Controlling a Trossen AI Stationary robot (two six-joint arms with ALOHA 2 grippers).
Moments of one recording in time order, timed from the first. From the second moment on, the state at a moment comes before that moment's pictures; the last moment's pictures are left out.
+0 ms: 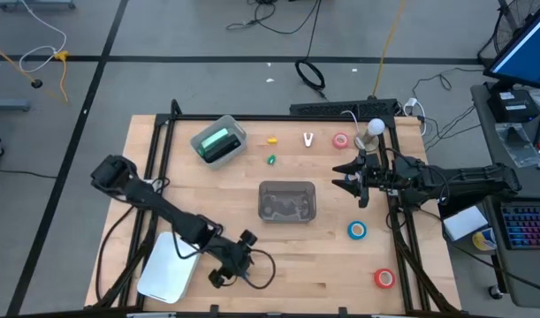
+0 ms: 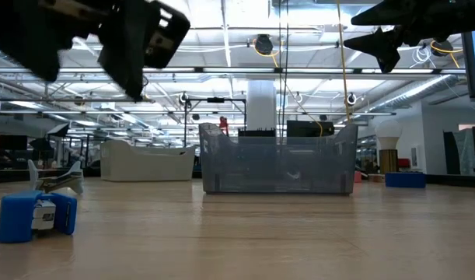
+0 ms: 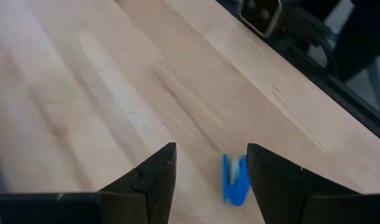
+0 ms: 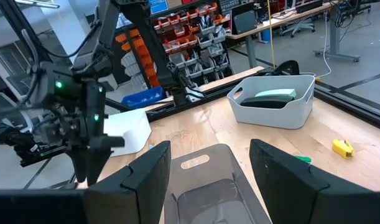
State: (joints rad) left arm -0.53 1.72 1.04 -0.16 0.05 0.18; right arm 0.01 0.51 0.38 0.05 0.12 0.33
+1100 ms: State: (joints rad) left arm -0.54 1.89 1.04 -0.10 0.13 0.24; right arm 0.01 0.51 0.38 0.05 0.12 0.33
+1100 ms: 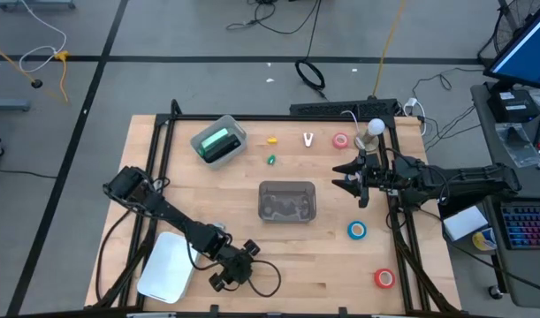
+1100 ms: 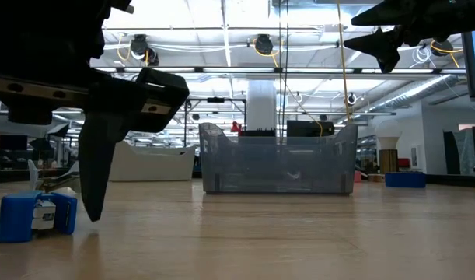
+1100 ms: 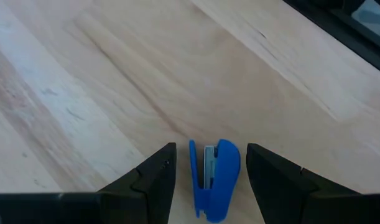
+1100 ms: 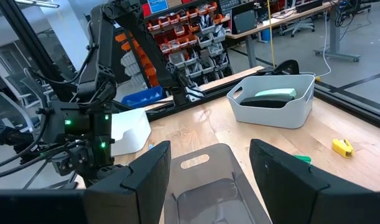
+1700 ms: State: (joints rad) left arm -0.52 1.89 1.04 -0.10 0.13 0.12; right arm 0.02 0.51 0.38 0.04 0.12 0.33
